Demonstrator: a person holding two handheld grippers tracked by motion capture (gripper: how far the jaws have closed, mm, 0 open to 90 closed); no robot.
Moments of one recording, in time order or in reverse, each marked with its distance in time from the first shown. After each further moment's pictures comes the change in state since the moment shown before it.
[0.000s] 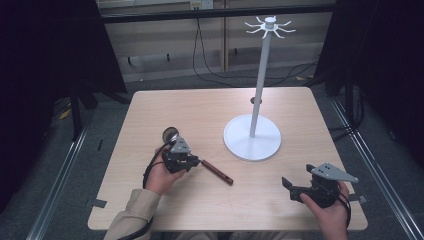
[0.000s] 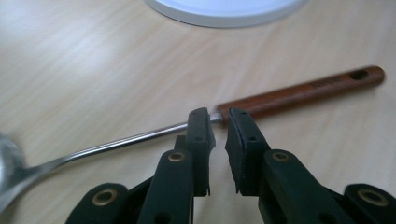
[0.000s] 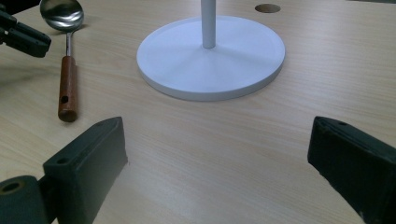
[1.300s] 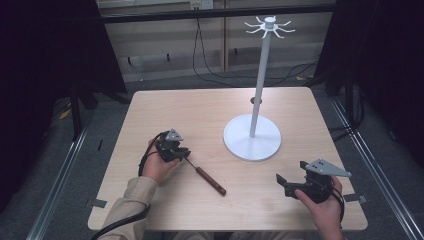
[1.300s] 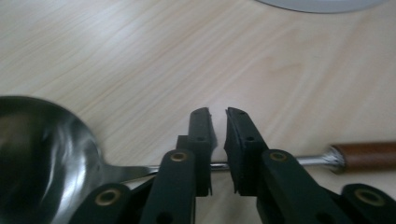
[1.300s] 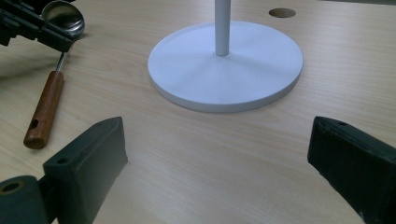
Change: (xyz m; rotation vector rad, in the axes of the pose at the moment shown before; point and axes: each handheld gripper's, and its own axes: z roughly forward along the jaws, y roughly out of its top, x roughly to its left) left arm 0.031 0.001 0.000 0.127 0.082 -0.024; right arm 0.005 0.008 0.013 -0.008 0.041 0.004
